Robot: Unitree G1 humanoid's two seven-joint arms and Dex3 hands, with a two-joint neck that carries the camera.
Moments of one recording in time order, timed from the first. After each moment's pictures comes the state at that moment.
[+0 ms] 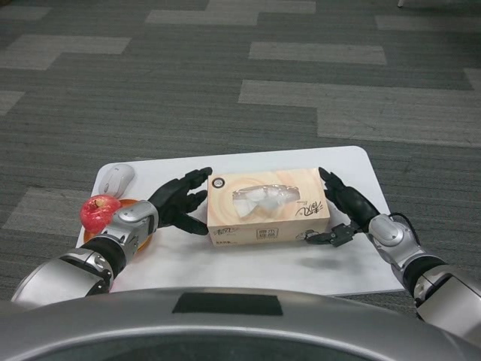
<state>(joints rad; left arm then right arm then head) -0.43 0.13 -0.24 1.13 -0.21 -0.28 -0.43 -0.36 -0.44 0.62 1.12 0.25 -0.57 0.11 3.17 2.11</state>
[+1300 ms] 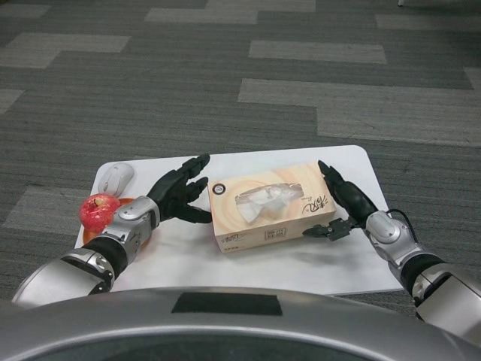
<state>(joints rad) -0.42 0.12 -0.26 1.09 -0.31 -0.34 -0.40 -0.36 -0.44 0.63 1.08 0.25 -0.57 0.07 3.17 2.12</state>
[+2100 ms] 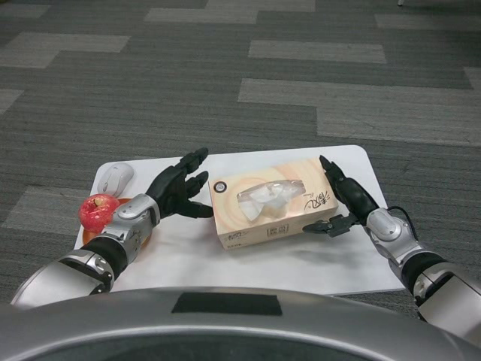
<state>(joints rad) -0.41 0.12 -0.26 1.05 -0.38 -0.35 -0.40 -0.36 -0.45 0.62 1.06 0.26 -0.57 0.06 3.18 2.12</state>
